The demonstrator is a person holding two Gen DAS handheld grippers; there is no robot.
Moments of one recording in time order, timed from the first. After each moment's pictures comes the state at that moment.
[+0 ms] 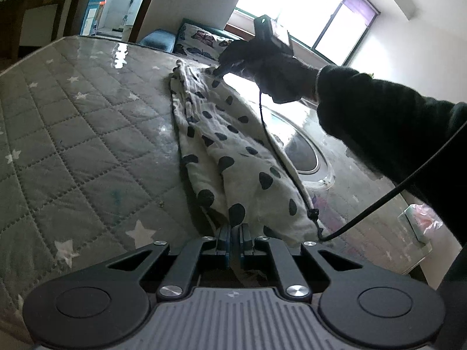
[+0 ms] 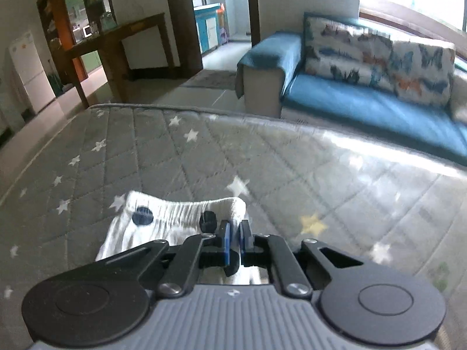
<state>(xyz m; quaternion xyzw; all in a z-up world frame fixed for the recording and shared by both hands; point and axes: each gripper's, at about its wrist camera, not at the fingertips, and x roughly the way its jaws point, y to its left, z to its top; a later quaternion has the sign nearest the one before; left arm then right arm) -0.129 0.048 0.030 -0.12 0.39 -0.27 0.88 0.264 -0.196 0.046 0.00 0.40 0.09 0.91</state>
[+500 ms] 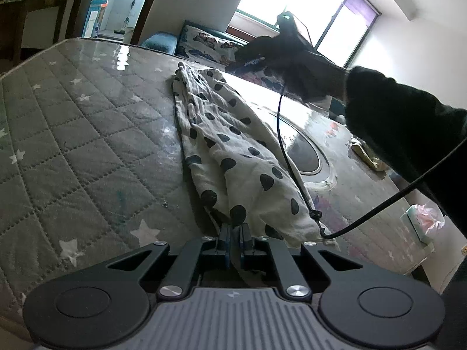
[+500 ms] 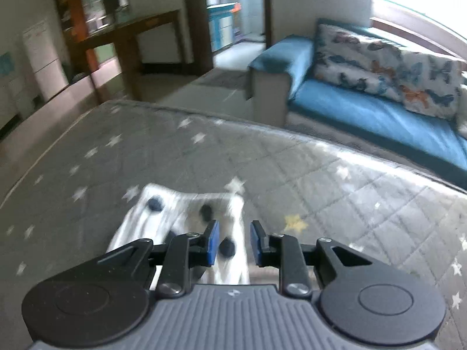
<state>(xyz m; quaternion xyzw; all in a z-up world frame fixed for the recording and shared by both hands) -0.132 0.048 0.032 -0.12 0.38 -0.26 0.88 0.230 -0.210 0.075 -0.01 0.42 0.14 0.90</state>
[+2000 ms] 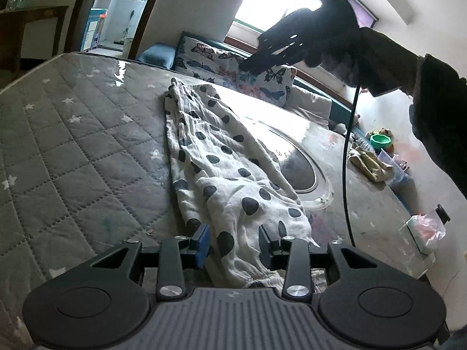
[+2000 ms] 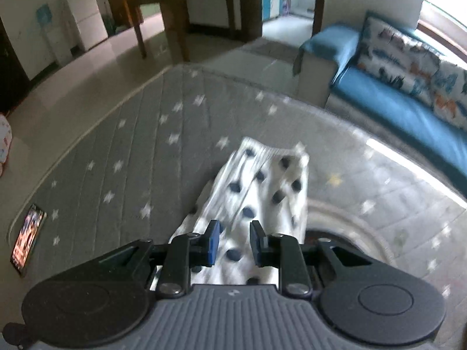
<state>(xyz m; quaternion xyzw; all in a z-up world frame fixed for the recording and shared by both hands) -0.121 0.031 0.046 -0.12 0.36 -0.26 0.89 0.135 -0.158 0.158 -0.08 0.48 0.20 0.85</state>
